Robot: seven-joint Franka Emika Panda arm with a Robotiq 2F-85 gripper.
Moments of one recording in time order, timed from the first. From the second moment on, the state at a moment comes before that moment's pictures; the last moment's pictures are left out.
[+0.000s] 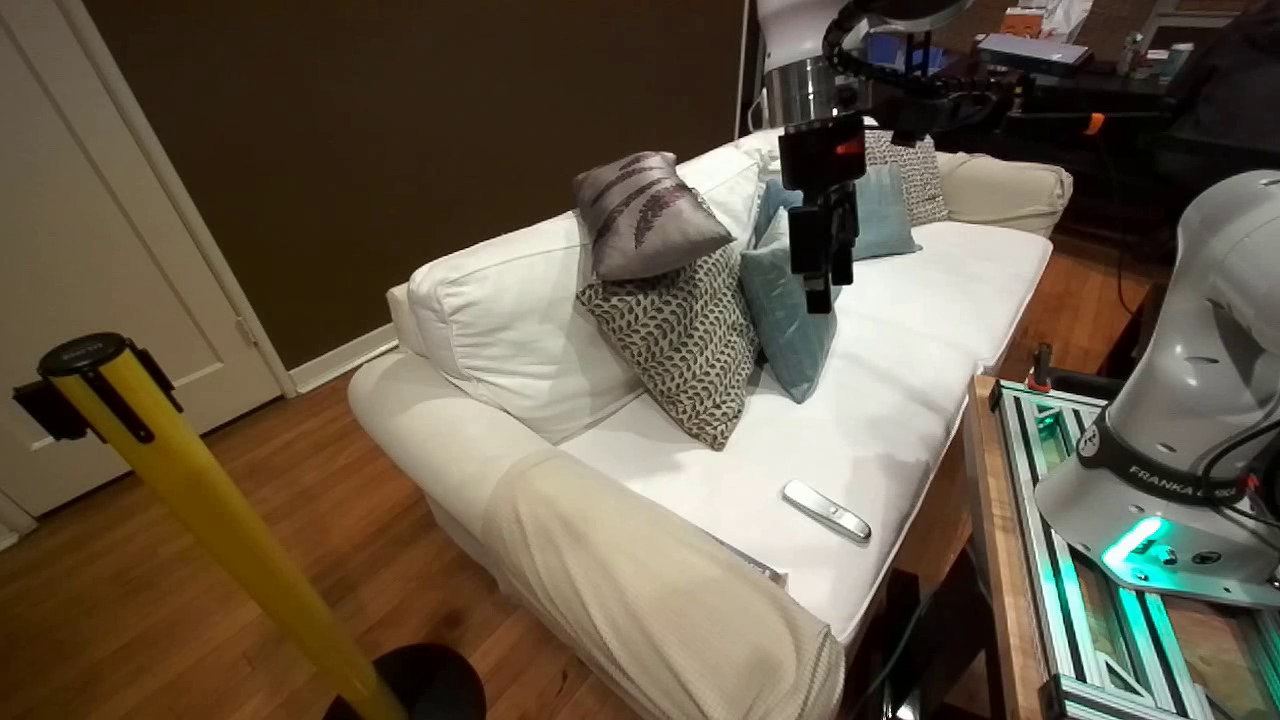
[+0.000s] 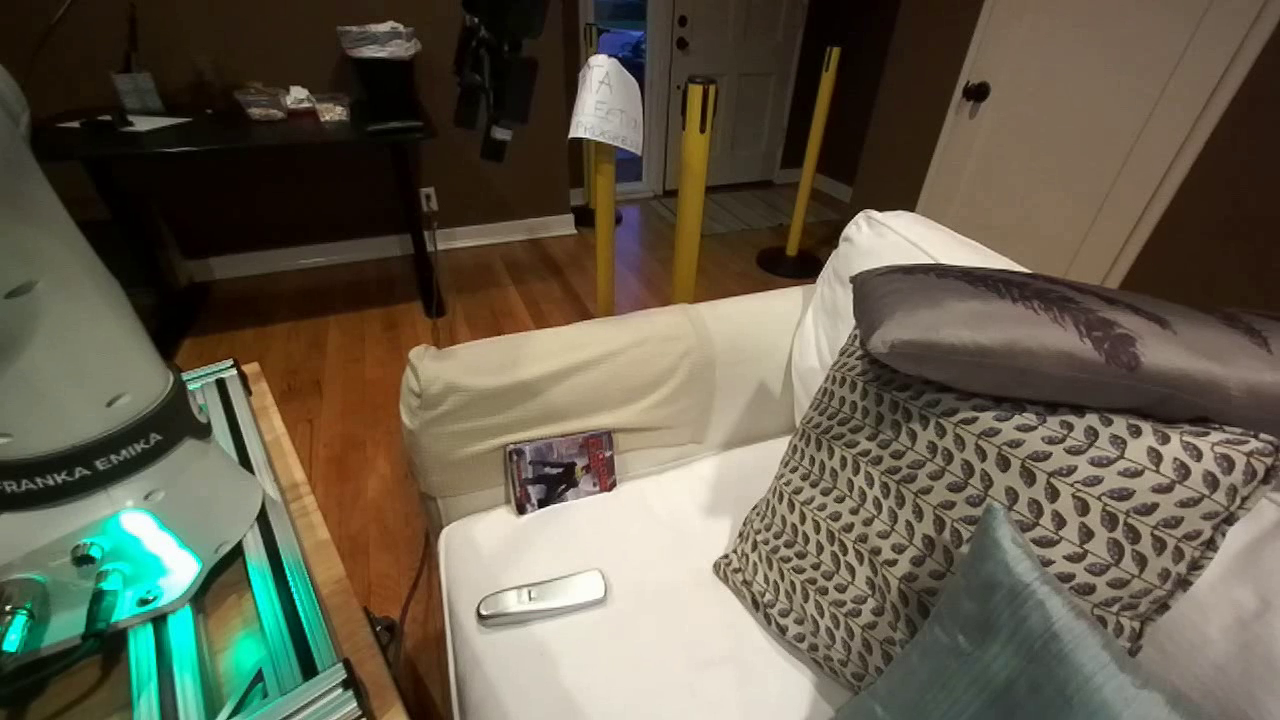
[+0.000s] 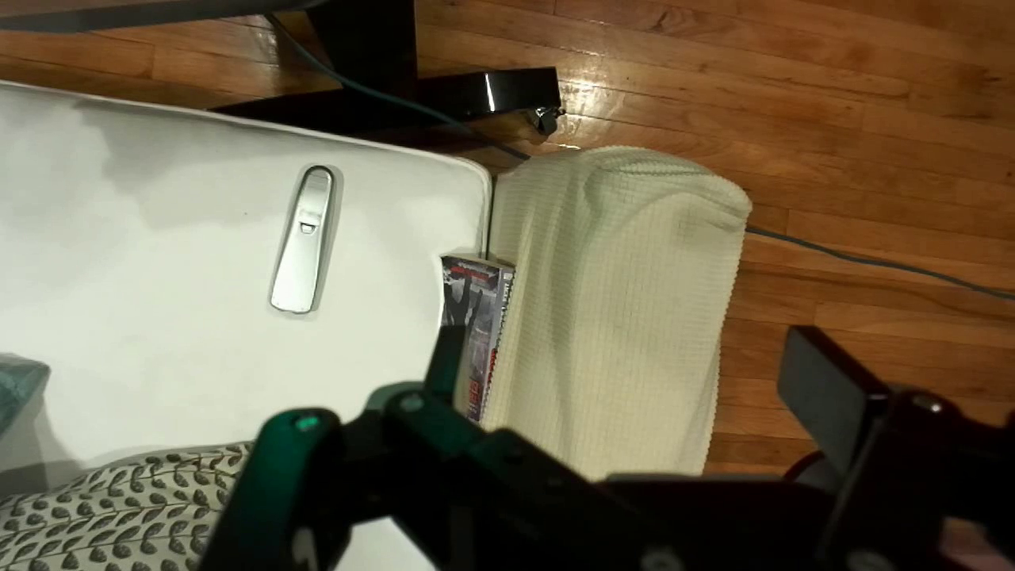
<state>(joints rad) 0.04 -0.38 0.00 -2.44 0.19 1.81 0.10</state>
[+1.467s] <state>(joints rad) -0.04 -0.04 0.04 -2.39 -0.15 2.47 0.63</state>
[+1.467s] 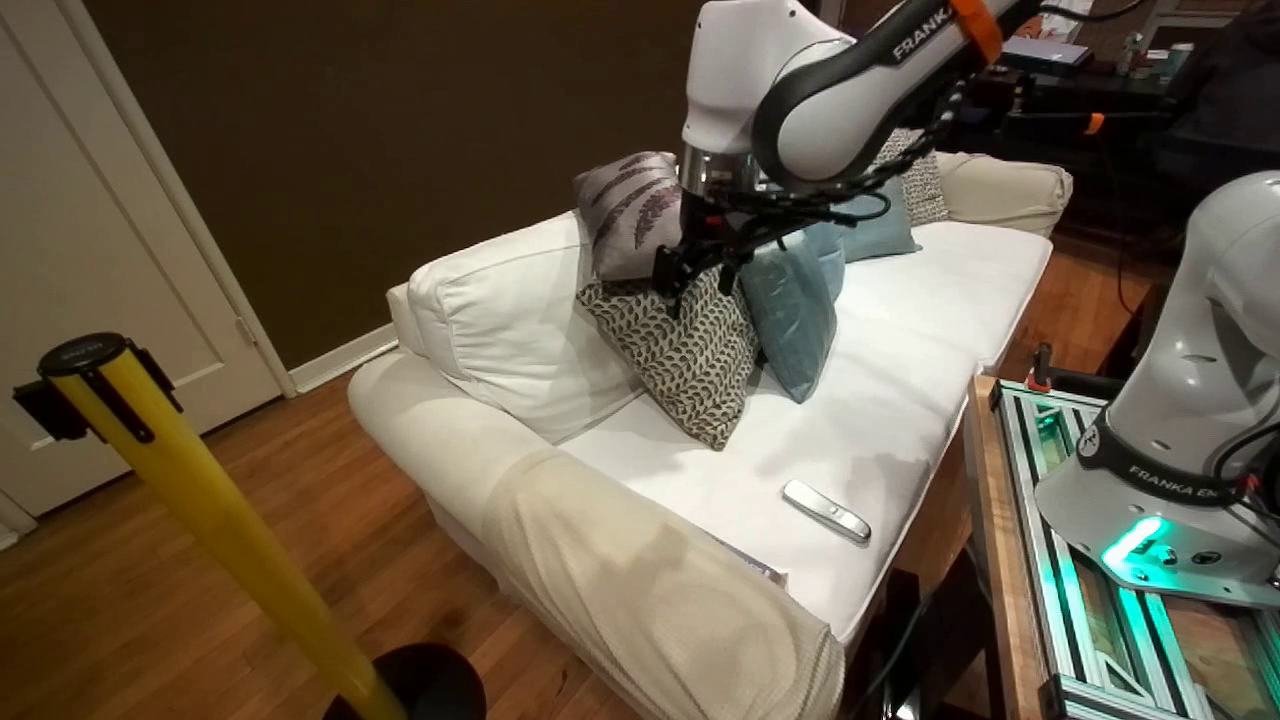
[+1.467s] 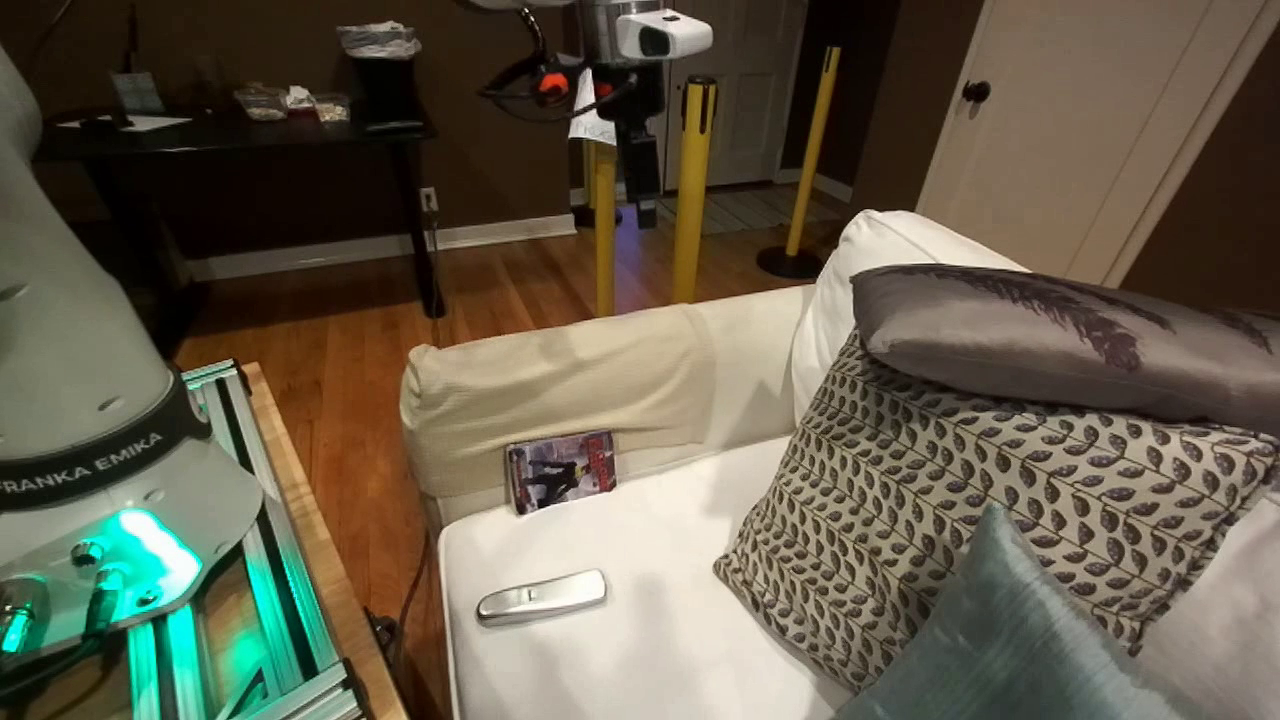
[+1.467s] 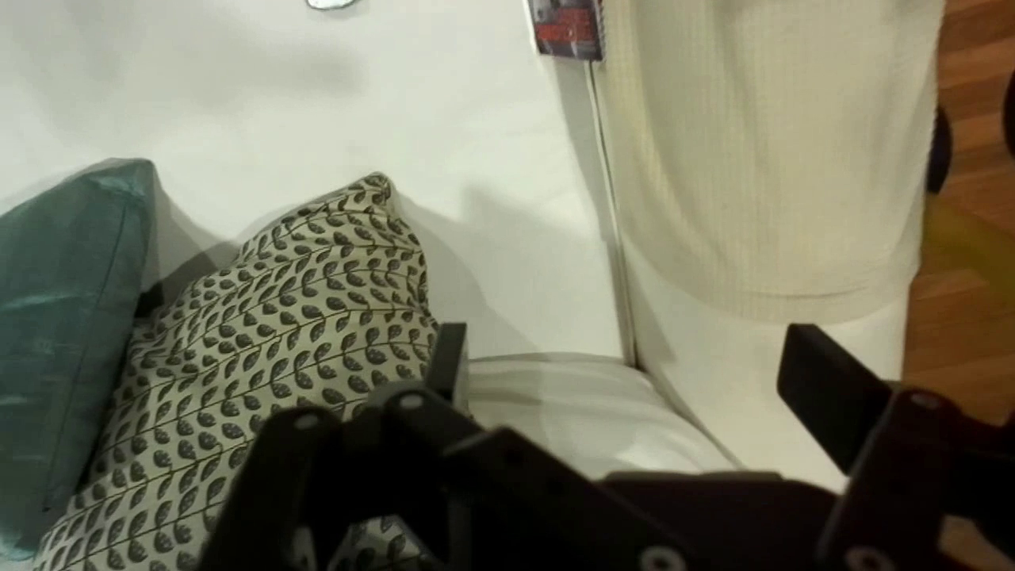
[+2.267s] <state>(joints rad) 0.12 0.47 -0.12 -2.04 -0.65 2.53 1.37</state>
